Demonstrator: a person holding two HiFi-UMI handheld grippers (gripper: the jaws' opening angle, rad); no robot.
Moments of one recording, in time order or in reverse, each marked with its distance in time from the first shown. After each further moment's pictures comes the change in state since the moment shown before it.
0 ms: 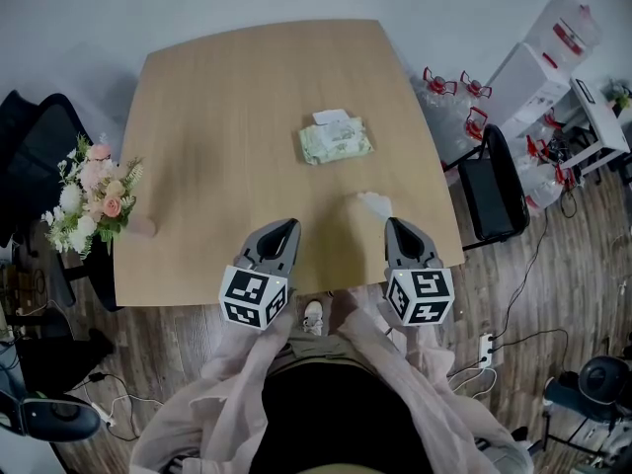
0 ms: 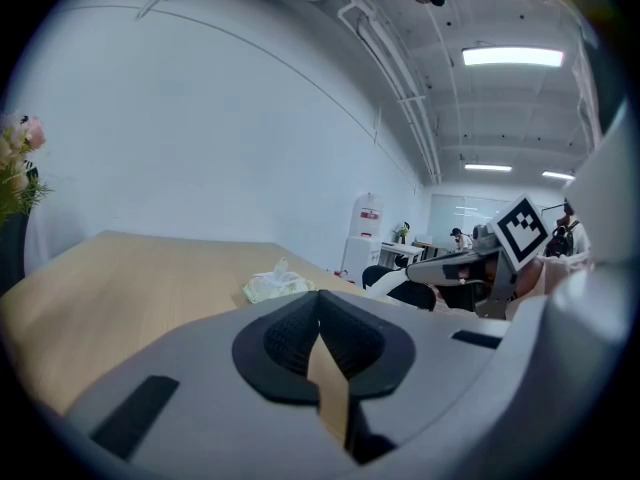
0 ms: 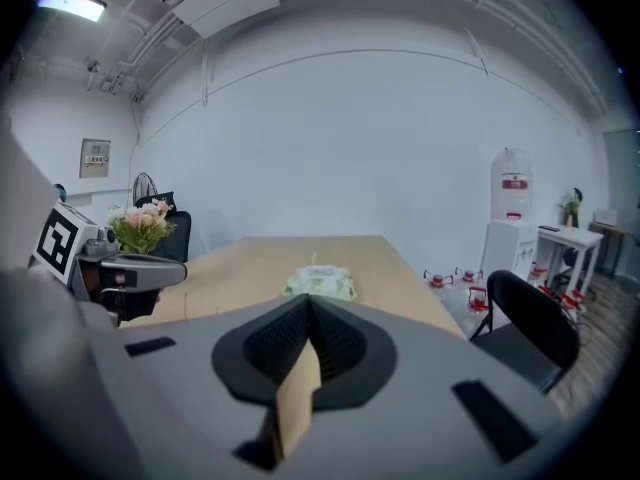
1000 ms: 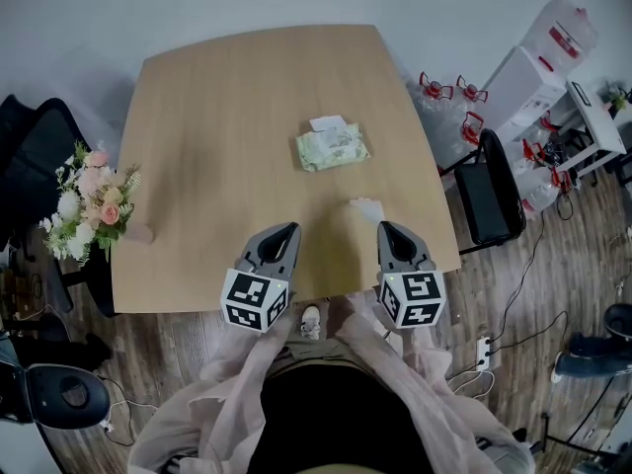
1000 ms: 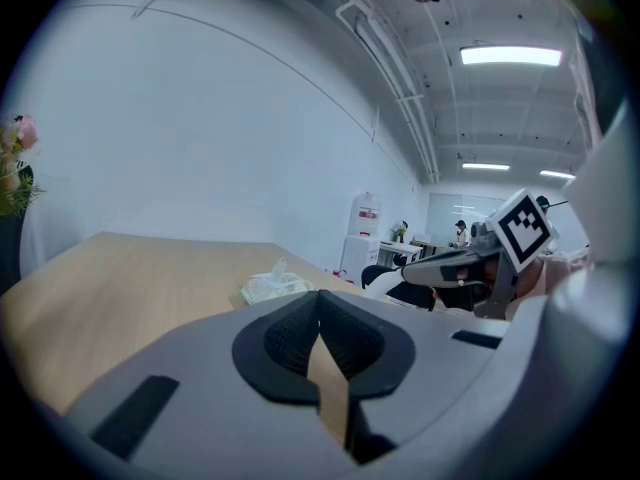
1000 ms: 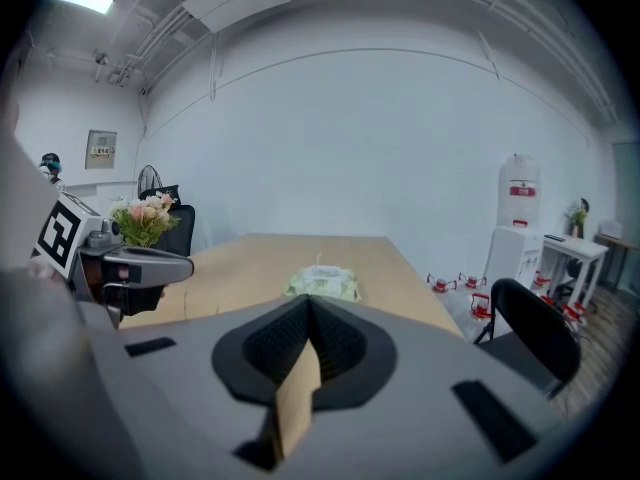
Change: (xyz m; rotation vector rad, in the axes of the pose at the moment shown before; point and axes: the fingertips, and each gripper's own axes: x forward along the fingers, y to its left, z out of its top) left arm 0.008 0.000 0.001 0.009 0.005 -0.009; right arm 0.009 0.008 0.002 -0.046 0.012 0.016
